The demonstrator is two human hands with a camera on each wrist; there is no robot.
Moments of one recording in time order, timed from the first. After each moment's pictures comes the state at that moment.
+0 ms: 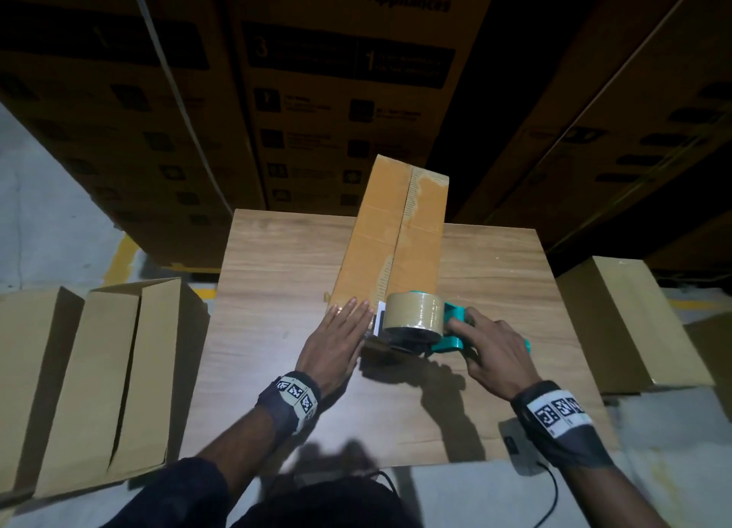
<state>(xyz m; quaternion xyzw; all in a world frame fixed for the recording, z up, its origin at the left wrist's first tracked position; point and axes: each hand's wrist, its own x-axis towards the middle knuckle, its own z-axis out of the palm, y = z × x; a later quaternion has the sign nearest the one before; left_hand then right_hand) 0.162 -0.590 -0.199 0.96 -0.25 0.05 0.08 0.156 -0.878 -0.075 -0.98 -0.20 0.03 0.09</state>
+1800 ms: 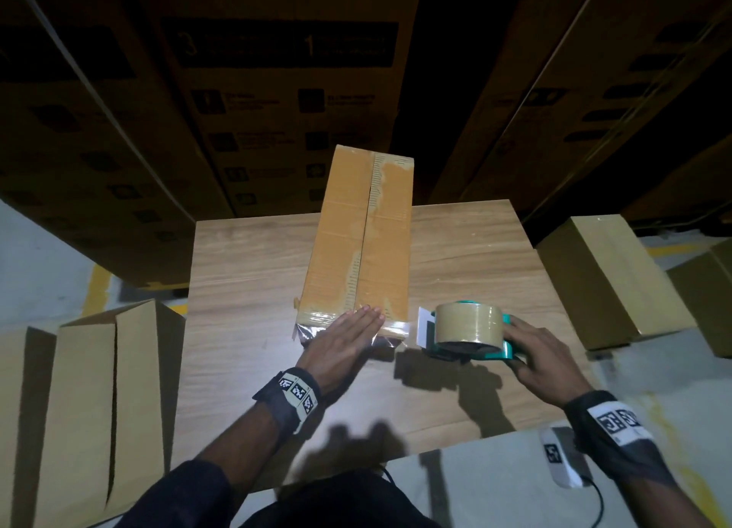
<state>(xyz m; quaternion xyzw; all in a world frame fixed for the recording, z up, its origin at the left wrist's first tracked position) 0.182 -0.623 -0.200 0.91 -0.39 0.03 0.12 0.121 -0.987 -0.093 -0.97 -0.06 0.08 0.21</state>
